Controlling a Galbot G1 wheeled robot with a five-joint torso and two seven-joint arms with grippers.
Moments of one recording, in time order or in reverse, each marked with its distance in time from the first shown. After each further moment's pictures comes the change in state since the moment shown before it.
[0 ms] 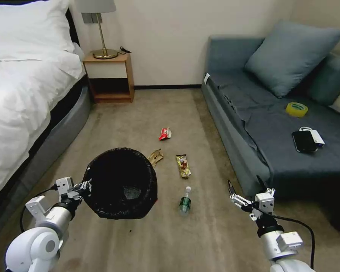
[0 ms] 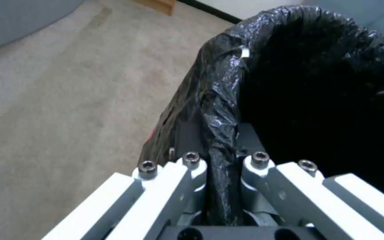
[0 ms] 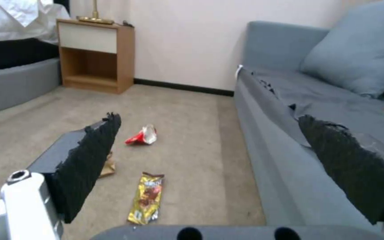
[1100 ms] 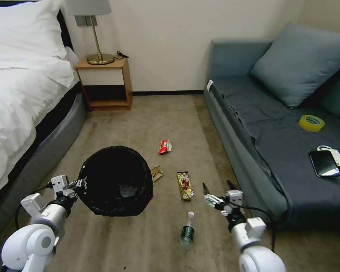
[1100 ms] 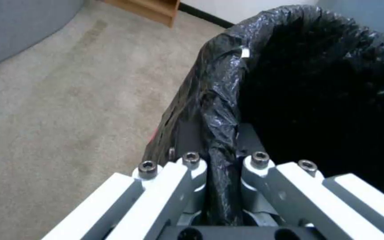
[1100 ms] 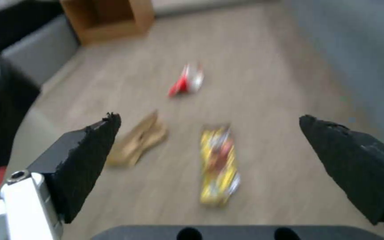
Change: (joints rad) left arm -0.031 0.023 -0.014 0.028 -0.016 0.004 -0.002; right arm 0.179 -0.150 -0.346 -0.111 0.293 -0.357 0.319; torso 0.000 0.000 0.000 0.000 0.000
